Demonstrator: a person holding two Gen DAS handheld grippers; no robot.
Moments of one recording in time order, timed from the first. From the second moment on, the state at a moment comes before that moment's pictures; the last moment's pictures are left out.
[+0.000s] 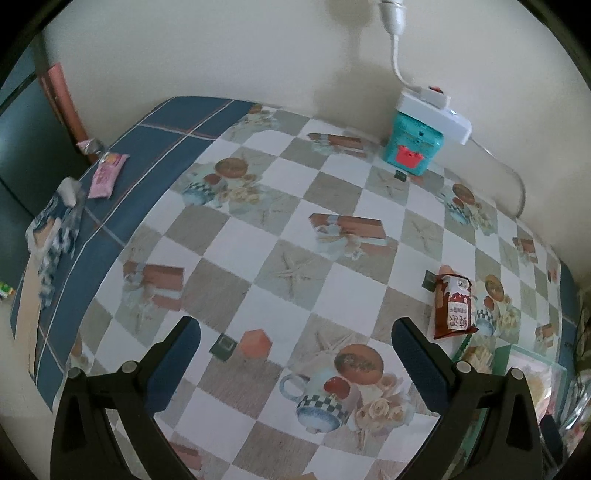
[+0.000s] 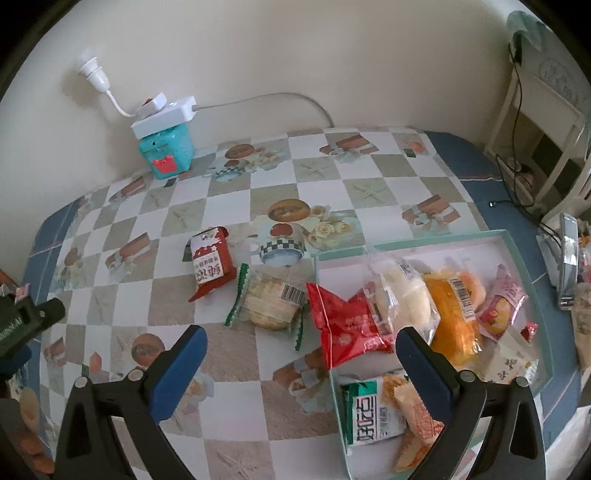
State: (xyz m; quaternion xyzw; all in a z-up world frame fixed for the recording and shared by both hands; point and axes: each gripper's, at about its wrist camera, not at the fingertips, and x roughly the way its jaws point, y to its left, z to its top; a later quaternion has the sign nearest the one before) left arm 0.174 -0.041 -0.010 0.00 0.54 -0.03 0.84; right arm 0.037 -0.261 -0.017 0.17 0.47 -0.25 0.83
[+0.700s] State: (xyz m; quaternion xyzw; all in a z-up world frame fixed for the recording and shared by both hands) left arm 0.209 -0.062 -0.050 -0.01 0.55 -0.05 0.83; right arm 0.091 -0.260 -0.039 0.22 0.46 -0.17 0.84
